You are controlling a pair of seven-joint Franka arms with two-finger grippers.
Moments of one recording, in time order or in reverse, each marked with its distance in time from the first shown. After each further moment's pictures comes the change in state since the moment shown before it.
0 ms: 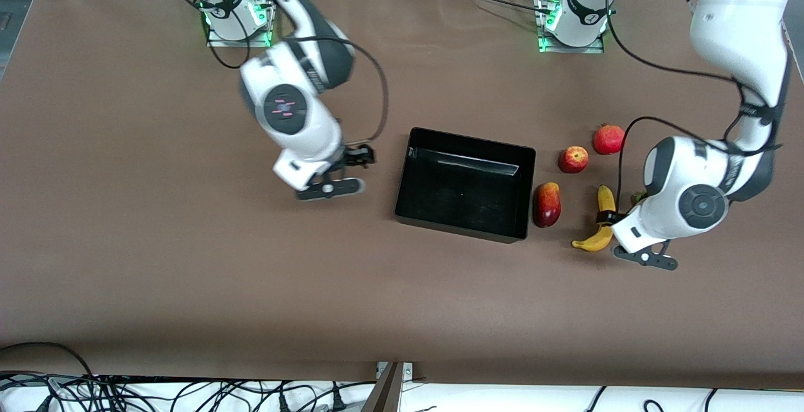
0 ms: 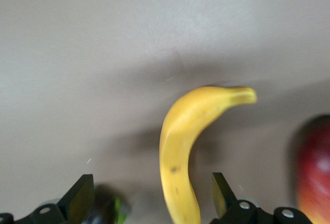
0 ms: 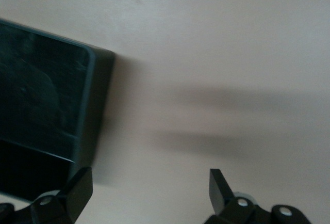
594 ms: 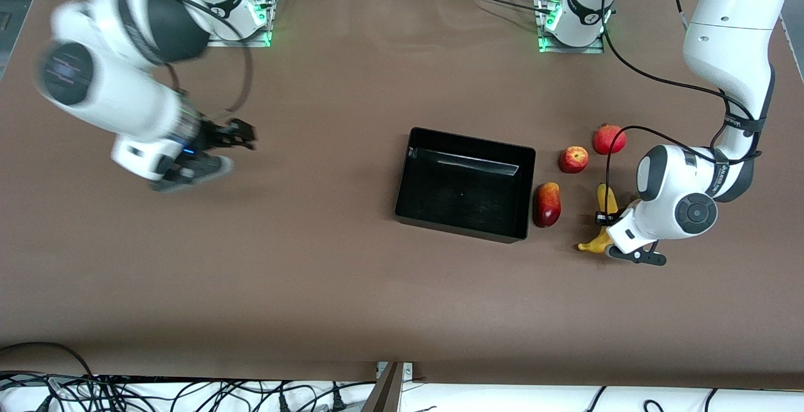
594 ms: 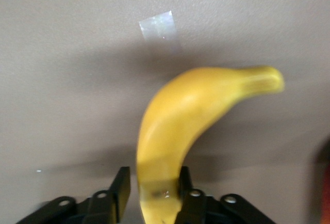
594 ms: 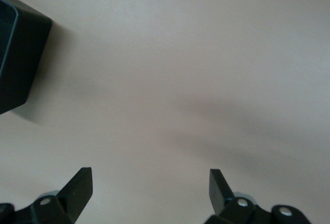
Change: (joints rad) left arm 0.002 0.109 0.047 -0.078 -0.047 0.153 0.001; right arm -0.302 -0.290 -0.003 -0.184 -0.006 -0.175 -0.577
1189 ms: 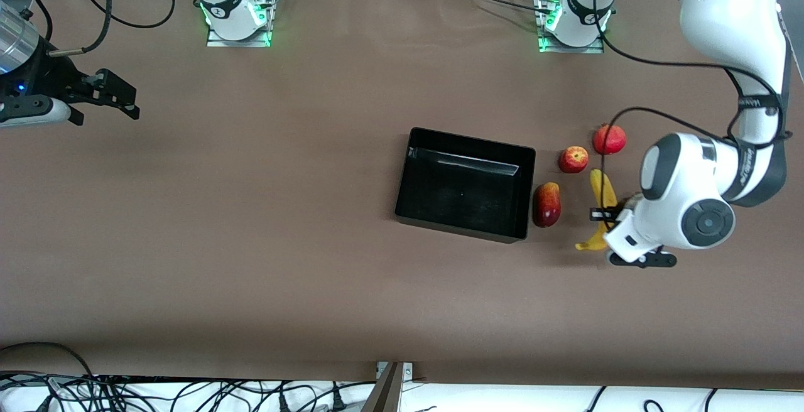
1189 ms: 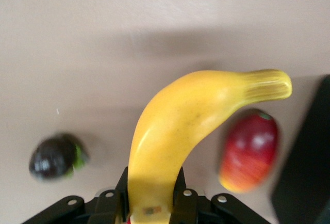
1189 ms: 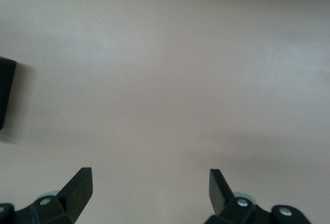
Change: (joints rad) left arm -0.080 -0.019 0.007 0.249 -0.084 -0.348 -0.132; right arm -0.249 -0.275 -0.011 0.008 -0.043 -0.168 -0.008
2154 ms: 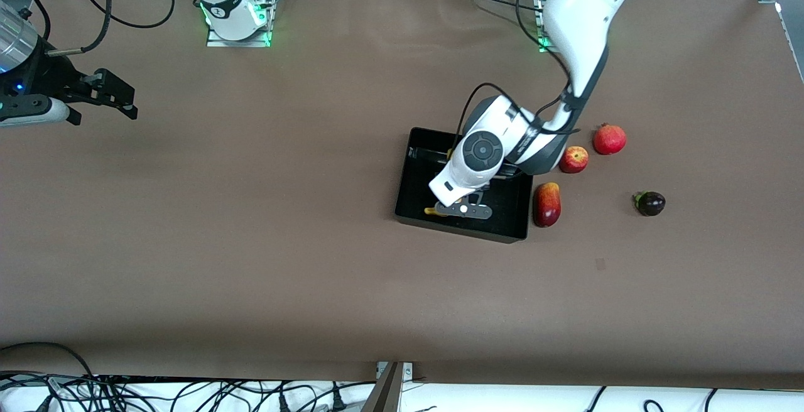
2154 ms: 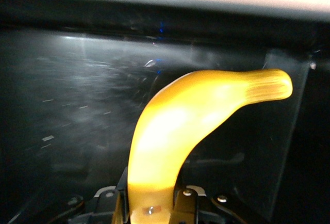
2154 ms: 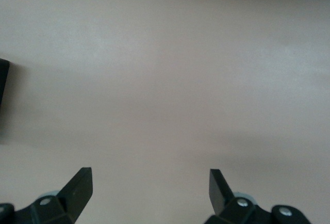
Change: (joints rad) left arm -0.468 -0.005 -0.030 -0.137 -0.129 0.266 -0.427; right arm -0.005 -0.016 -0.003 0.004 -0.035 0.000 -0.002
